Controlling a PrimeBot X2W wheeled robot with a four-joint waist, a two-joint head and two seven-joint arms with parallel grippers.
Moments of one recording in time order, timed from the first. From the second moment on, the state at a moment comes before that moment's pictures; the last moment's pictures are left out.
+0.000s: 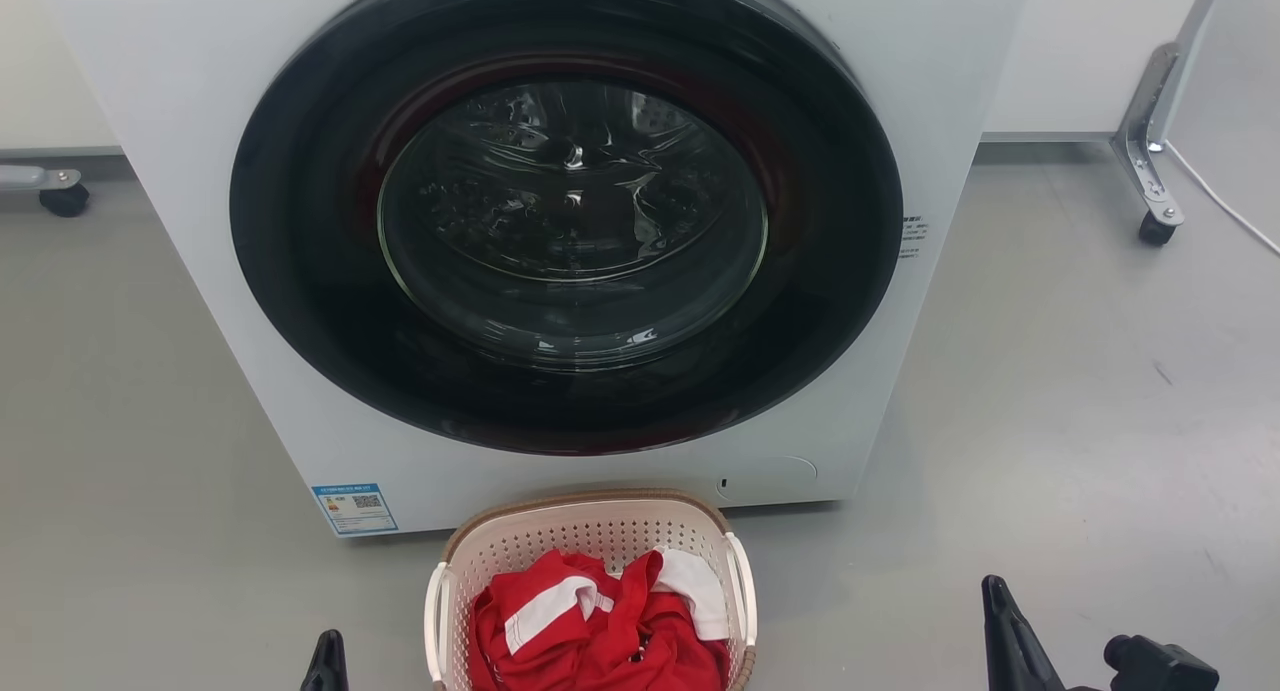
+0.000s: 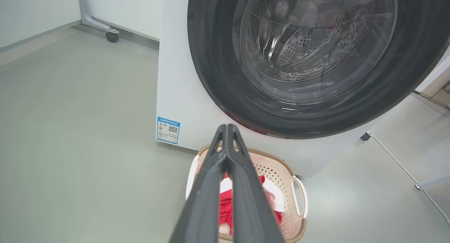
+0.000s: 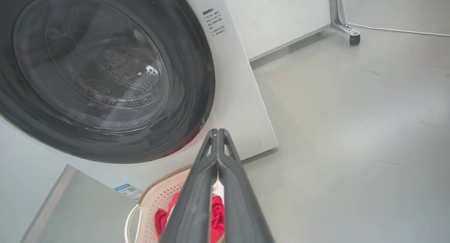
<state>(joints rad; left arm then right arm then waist) 0.17 0.08 -0.10 0.15 -0.48 0.08 -0.18 0.05 -0.09 0.23 0.20 0.55 -0.08 -0.18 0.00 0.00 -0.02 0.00</state>
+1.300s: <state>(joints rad) 0.04 0.06 0.00 0.22 -1.06 -0.03 -0.02 -0.02 -0.06 0.04 0.25 1.09 0.02 -0.02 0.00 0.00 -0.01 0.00</state>
